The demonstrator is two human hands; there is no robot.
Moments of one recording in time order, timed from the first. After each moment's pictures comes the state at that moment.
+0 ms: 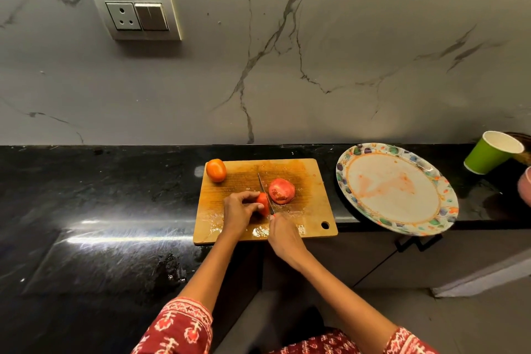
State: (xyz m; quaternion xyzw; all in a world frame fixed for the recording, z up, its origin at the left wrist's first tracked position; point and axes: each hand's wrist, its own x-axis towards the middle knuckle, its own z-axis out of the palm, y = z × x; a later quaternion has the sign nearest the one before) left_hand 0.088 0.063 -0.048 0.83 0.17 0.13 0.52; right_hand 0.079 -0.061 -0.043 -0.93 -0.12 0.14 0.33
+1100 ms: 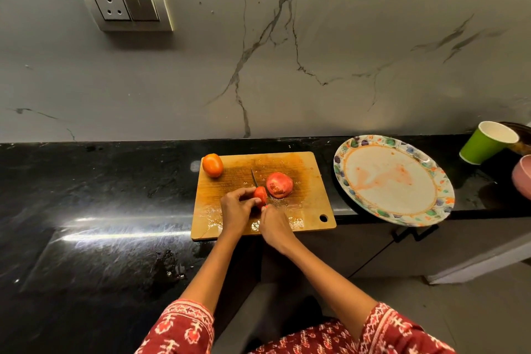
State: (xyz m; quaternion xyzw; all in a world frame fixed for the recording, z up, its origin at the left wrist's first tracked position) left_hand 0.085 0.058 -0.057 0.82 0.18 0.17 0.52; right_hand 0.086 -0.042 -0.048 -0.92 -0.08 0.16 0.34
